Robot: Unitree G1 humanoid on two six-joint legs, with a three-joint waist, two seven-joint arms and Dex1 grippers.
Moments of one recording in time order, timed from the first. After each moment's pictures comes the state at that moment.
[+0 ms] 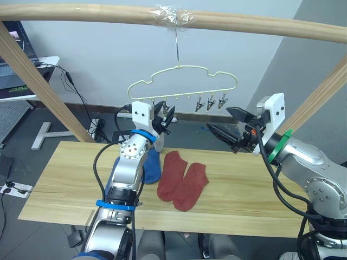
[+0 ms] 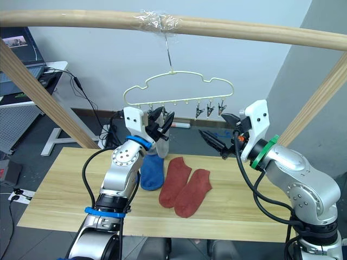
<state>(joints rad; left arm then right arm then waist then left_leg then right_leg) -0.52 0.17 -0.01 0.17 -0.05 0.03 -0.32 -0.38 -0.51 -0.12 -0.66 0.80 0.90 0.29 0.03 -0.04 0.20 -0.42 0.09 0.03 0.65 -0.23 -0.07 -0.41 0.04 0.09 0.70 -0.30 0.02</state>
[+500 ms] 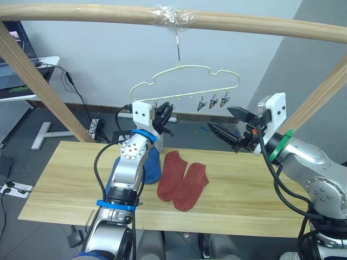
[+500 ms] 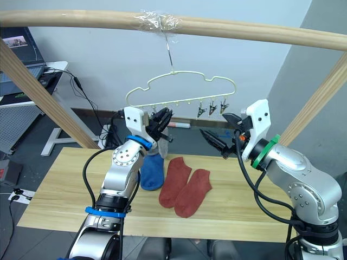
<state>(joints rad) -0.52 0.17 -0.01 0.17 -0.07 0.02 -0.34 -0.38 -0.51 -0.13 -0.66 0.81 0.91 0.28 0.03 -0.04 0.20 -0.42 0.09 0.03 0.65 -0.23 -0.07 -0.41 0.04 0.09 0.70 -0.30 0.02</state>
